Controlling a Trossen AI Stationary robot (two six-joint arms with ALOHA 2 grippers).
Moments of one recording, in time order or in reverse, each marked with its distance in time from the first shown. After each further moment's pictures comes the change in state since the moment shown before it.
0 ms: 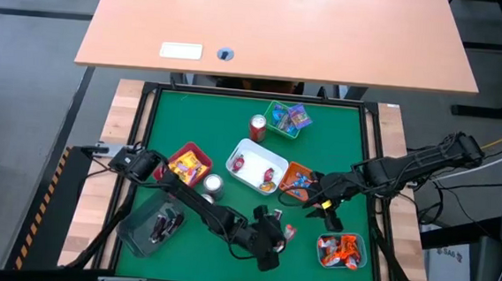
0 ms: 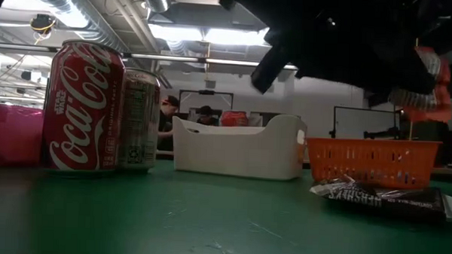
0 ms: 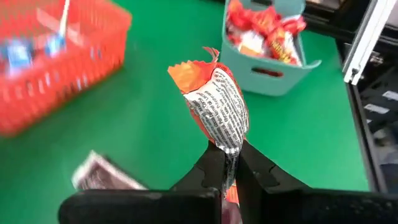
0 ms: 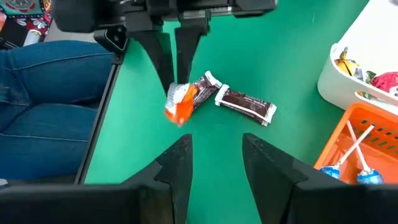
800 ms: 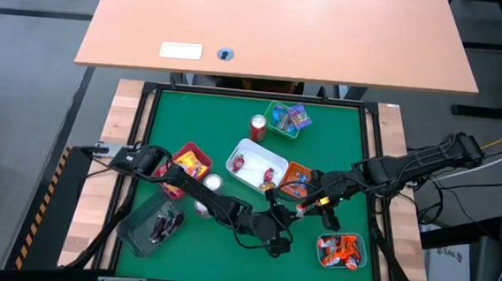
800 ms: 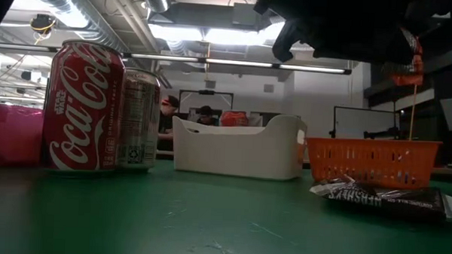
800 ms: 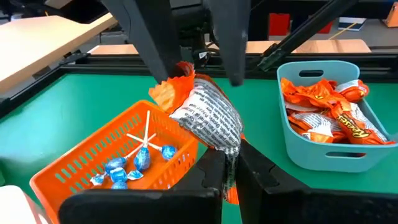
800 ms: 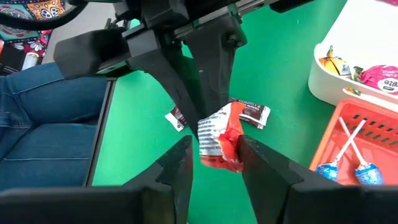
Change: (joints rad) left arm 0.076 0.000 0.000 0.246 -0.190 0.435; right arm -0.001 -0.002 0.000 0.015 0.020 0.082
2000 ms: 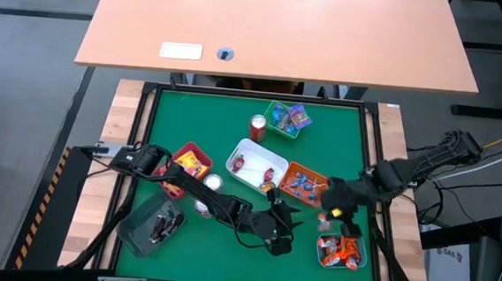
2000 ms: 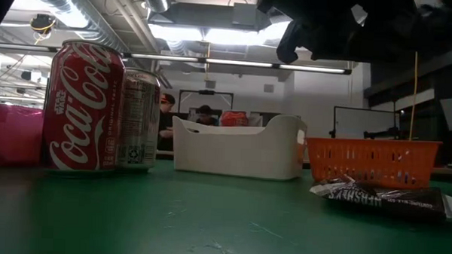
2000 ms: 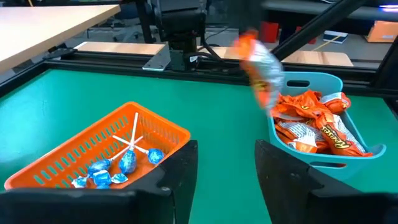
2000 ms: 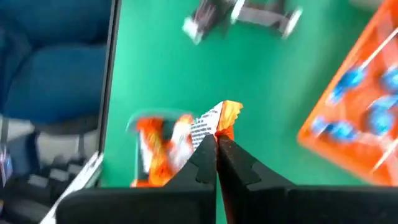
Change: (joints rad) left arm 0.004 0.000 0.002 0.007 0.053 -0.060; right arm 0.115 0.000 0.139 -0.396 -0.040 0.051
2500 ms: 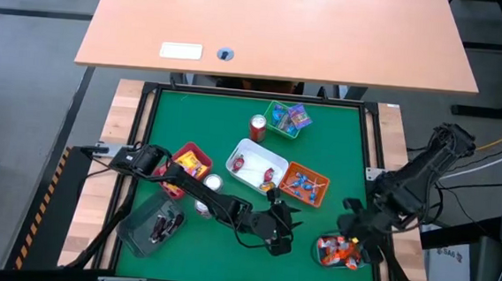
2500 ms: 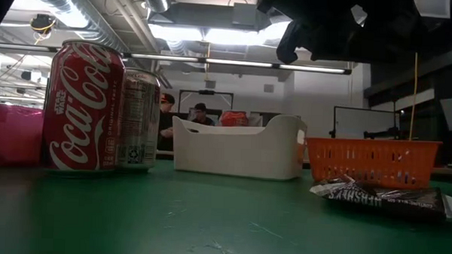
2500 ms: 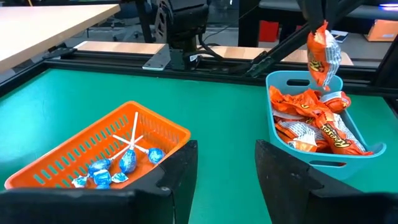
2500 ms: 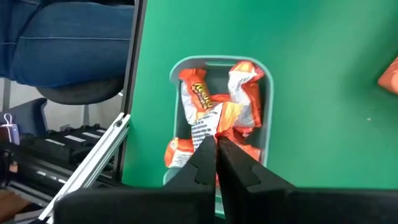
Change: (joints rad) left arm 0.000 0.000 0.000 -0.003 0.001 0.000; right arm 0.362 0.000 -0.028 -0.013 0.100 0.288
